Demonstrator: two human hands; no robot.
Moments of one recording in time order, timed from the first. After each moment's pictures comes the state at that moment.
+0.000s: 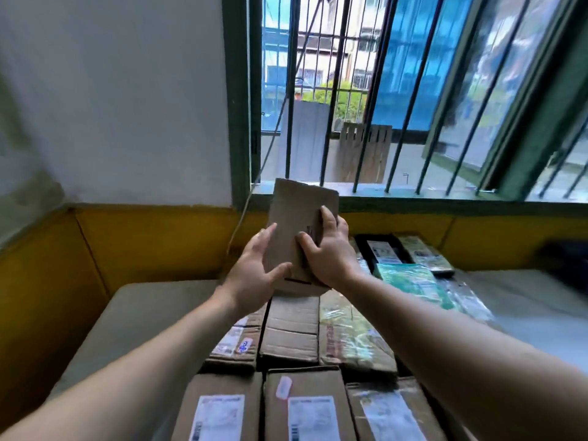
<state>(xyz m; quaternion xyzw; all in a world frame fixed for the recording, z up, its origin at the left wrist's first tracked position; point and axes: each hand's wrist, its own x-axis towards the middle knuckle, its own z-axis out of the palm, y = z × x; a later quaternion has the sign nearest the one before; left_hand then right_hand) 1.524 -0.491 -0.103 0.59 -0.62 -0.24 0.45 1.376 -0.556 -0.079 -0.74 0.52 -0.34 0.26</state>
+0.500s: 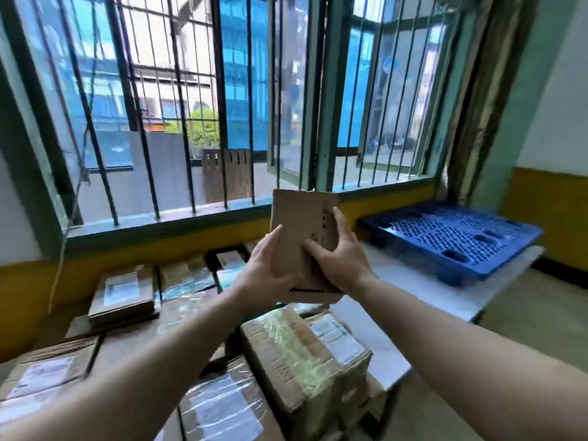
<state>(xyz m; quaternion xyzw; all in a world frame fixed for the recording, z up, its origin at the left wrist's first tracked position) 1.229 -0.465 -0.061 0.40 -0.72 -0.39 0.41 1.058 -0.440 -0.035 -0.57 0.62 -0.50 0.19</state>
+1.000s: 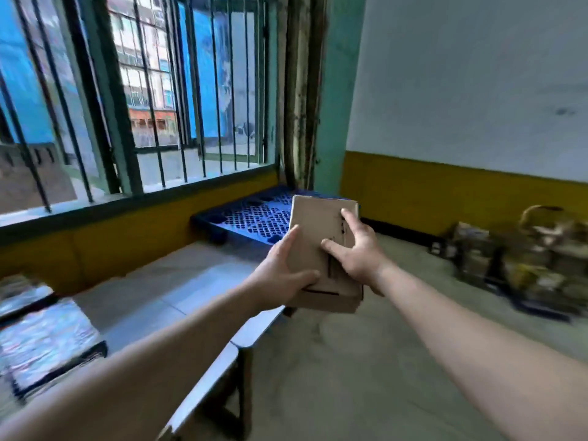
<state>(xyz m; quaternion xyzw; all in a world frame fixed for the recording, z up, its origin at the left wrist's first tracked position) 0.792 -0.373 -0.059 0.22 -0.80 -0.50 0.24 0.643 -0.275 -0.032 -0.40 0.77 -0.48 0.10</state>
